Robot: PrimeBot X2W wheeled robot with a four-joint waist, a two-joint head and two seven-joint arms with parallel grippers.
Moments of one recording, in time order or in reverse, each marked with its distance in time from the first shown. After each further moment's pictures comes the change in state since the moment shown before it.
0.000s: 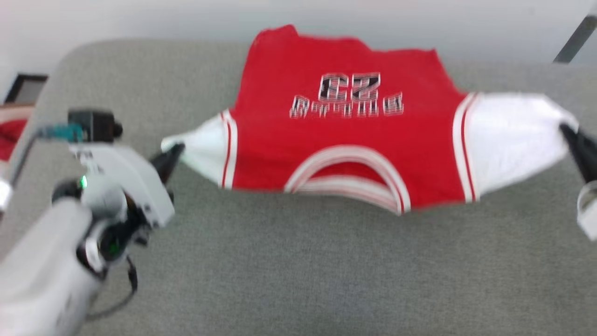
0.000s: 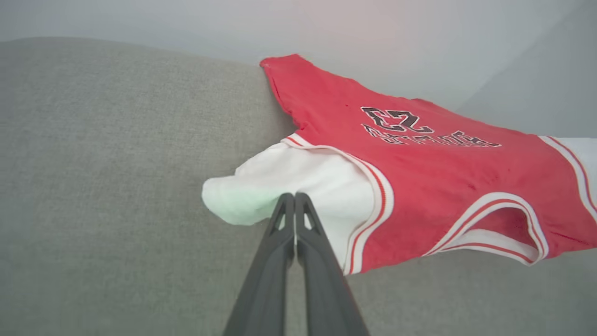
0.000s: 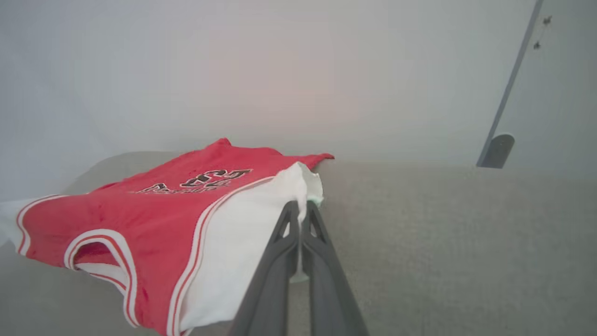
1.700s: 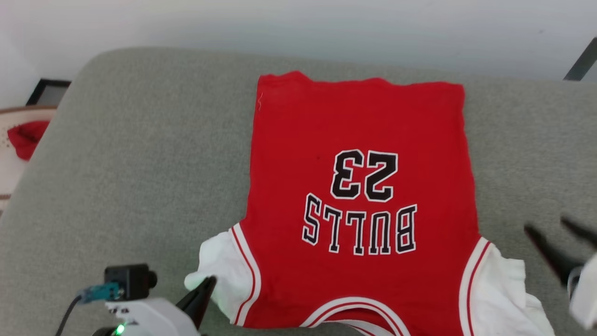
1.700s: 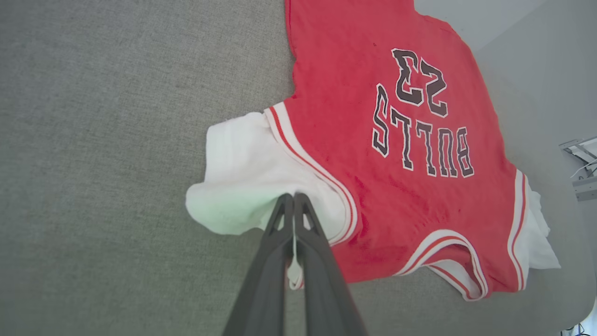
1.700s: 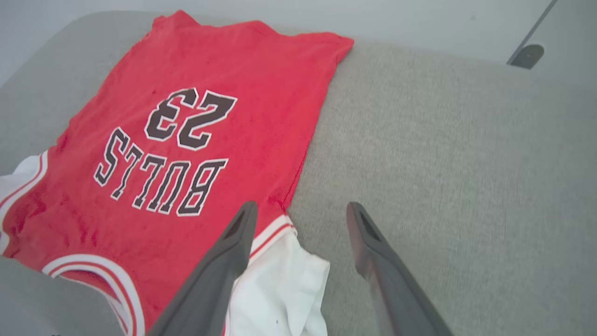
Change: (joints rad) left arm 0.627 0.098 -0.016 -0.579 -0.022 0.329 -0.173; right arm 0.409 0.139 -0.192 -0.453 -0.223 0.000 0.518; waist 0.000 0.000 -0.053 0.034
